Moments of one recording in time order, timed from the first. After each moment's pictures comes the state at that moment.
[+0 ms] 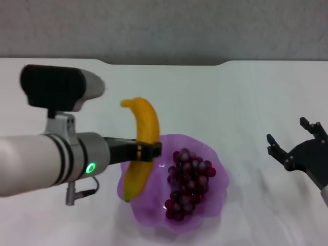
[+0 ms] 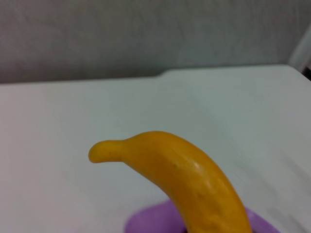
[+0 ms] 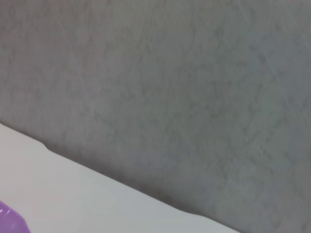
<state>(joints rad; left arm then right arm) -0.26 -1.95 -1.14 -1.68 -0.47 0.80 2.84 0.31 2.01 0.85 0.41 -2.52 -0.94 -0.17</state>
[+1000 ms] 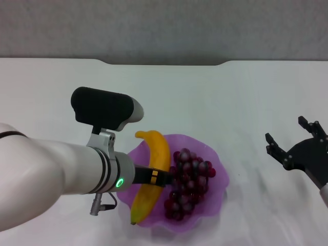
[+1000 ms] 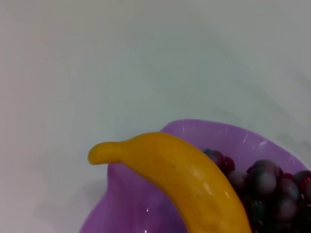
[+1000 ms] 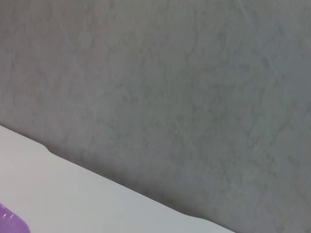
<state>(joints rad) -0.45 -2.02 -1.10 -1.38 -0.47 0.84 2.84 0.32 2.01 0.84 0.41 -2.52 -0.94 -0.17</state>
